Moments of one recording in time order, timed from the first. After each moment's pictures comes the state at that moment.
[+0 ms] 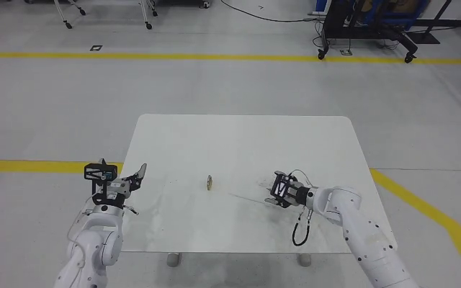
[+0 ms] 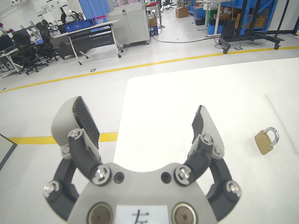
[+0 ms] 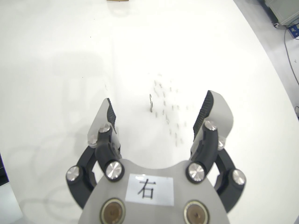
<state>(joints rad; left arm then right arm) 1.73 -1.15 -1.60 -1.80 1.33 0.00 0.00 -1.38 -1.13 1.27 -1.46 -1.59 -0.80 0.16</state>
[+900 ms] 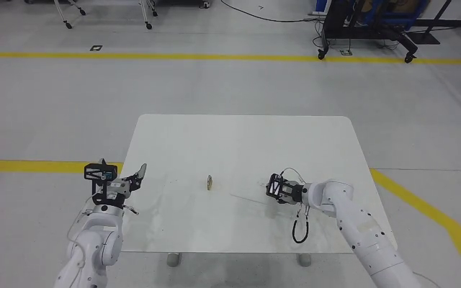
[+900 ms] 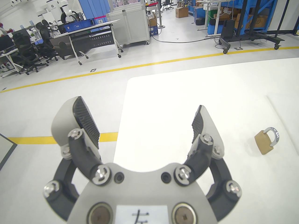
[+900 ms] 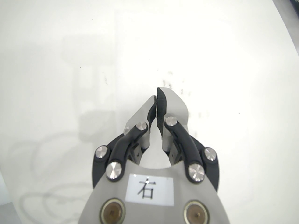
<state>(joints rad) 1.73 -1.15 -1.60 -1.80 1.33 0.00 0.00 -1.28 -1.13 1.19 -1.37 -1.58 -0.85 0.21</state>
